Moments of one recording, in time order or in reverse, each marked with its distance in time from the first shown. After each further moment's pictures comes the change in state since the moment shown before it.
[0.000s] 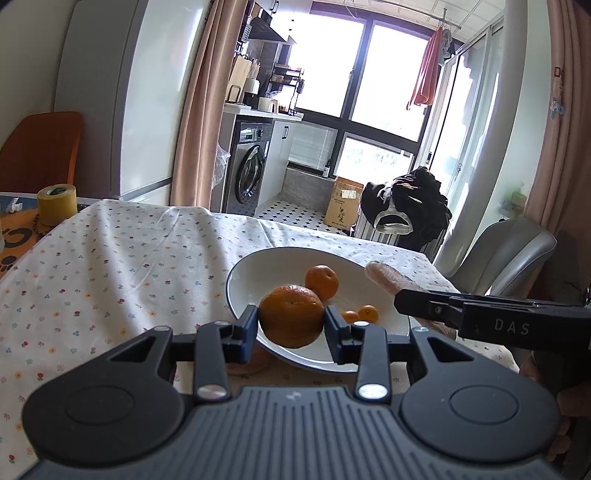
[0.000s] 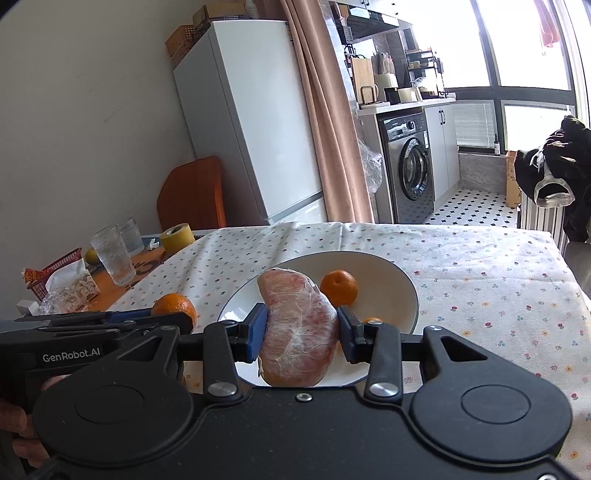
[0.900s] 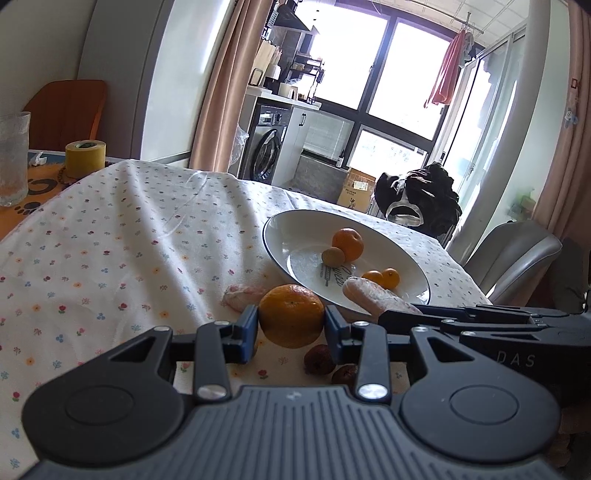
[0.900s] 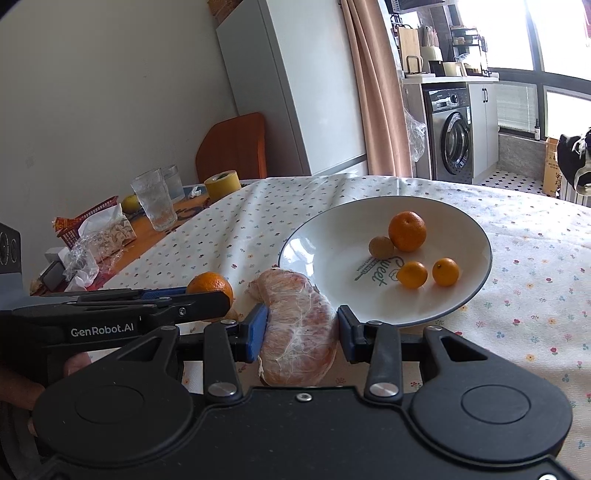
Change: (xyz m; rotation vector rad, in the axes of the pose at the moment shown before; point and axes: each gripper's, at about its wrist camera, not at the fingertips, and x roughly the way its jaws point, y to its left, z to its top) left arm -0.022 0.028 -0.039 -0.080 0.034 0.016; right arm 0.004 0.040 -0.034 -0.071 0.120 0.102
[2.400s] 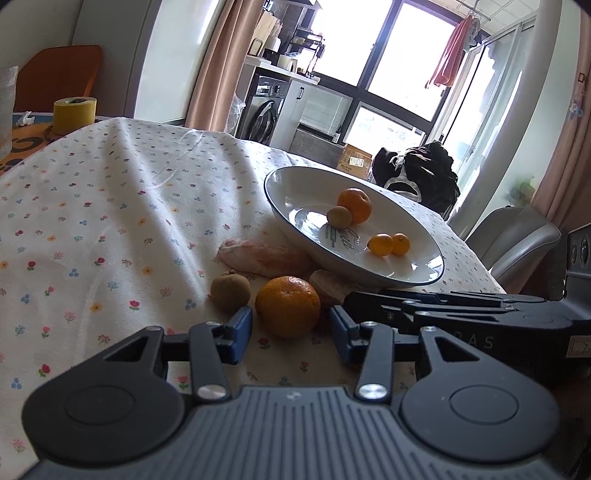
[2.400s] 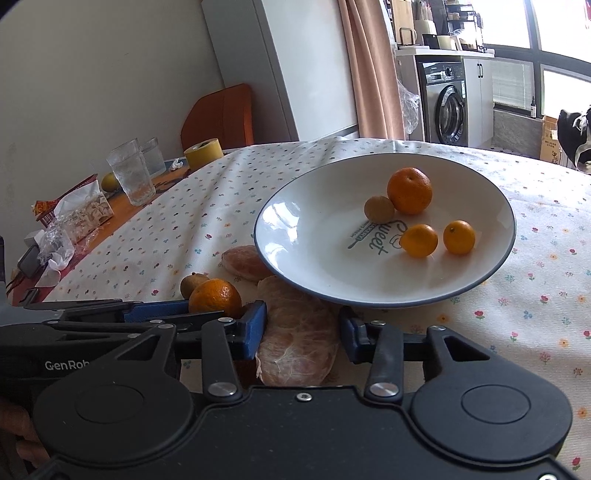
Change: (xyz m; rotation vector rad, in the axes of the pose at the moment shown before) left arm 0.035 0.012 -0.020 -0.035 0.090 -0.032; right arm 0.046 -0.005 -0.015 0.014 0.088 -0.023
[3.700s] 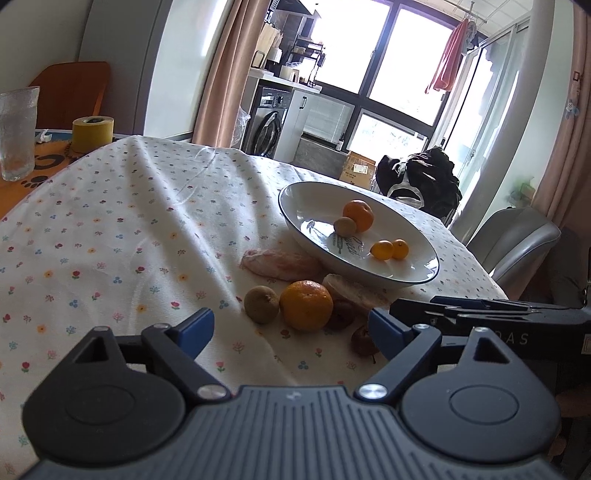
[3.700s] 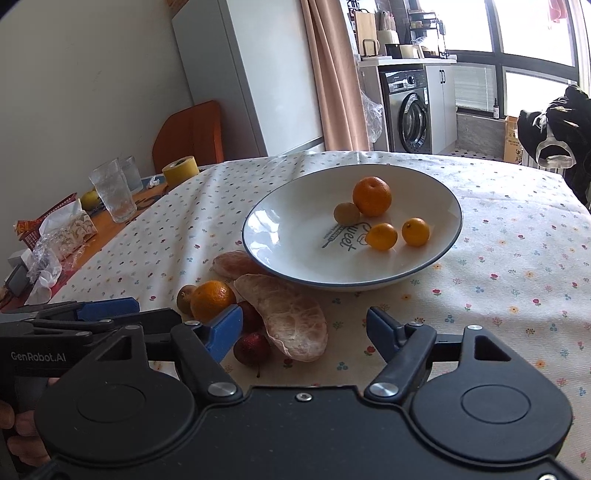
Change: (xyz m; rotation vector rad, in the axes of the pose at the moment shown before) left arm -0.035 0.005 0.000 0.029 -0.030 0.022; right arm -0.033 0.009 -0.008 0.060 -0.043 -0.106
